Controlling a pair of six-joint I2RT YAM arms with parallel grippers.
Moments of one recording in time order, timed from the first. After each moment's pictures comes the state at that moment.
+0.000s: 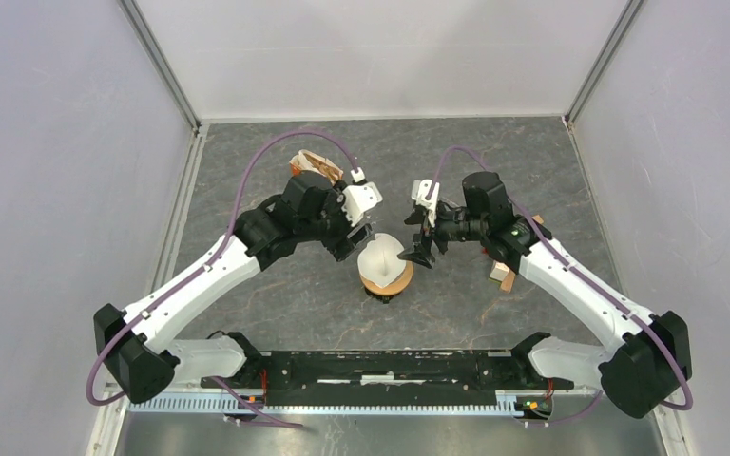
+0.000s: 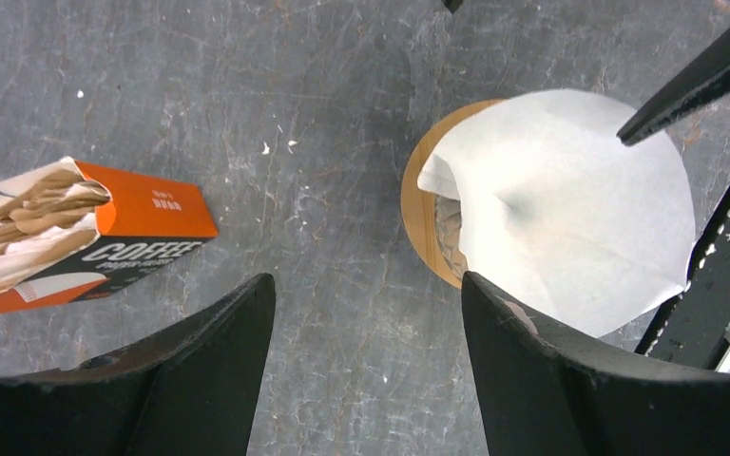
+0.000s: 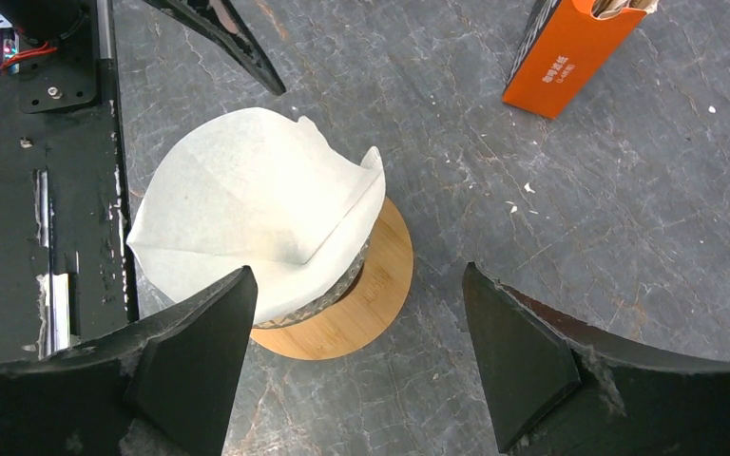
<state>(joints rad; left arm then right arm) -0.75 1.21 1.15 -0.59 0.15 0.34 0.55 1.17 0.91 -0.29 -0.71 -0.41</state>
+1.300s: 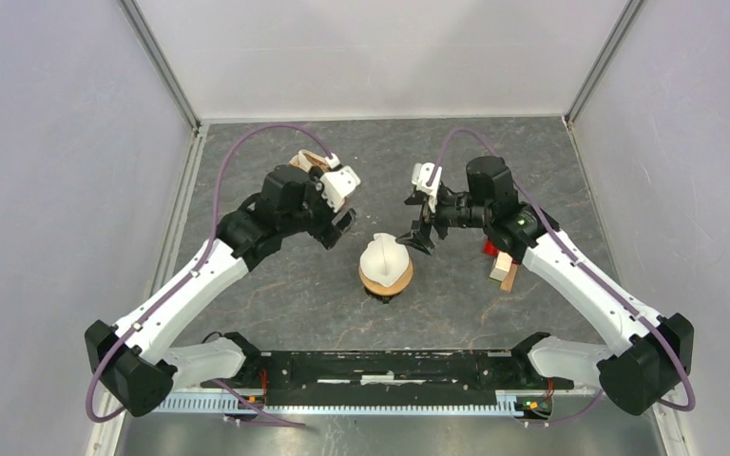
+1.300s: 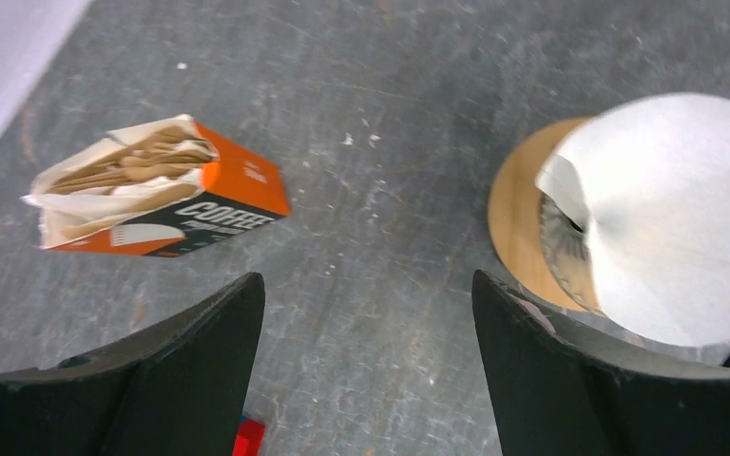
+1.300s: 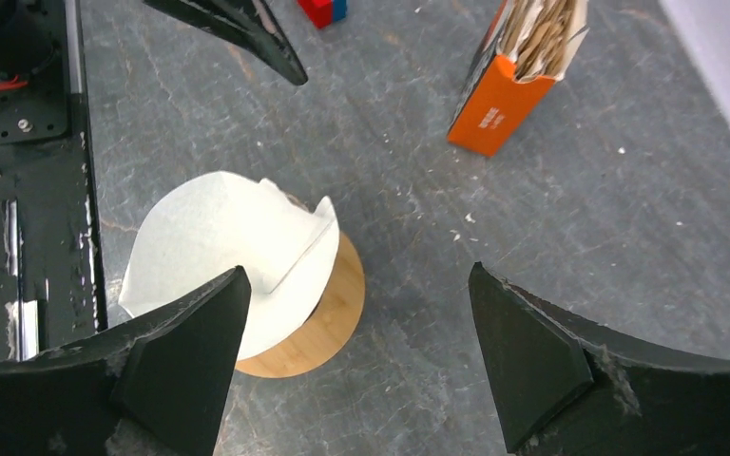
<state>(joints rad) -0.65 1.15 1.10 -0.54 0.10 0.33 0.55 1.19 1.04 -0.34 -0.67 -0.44</state>
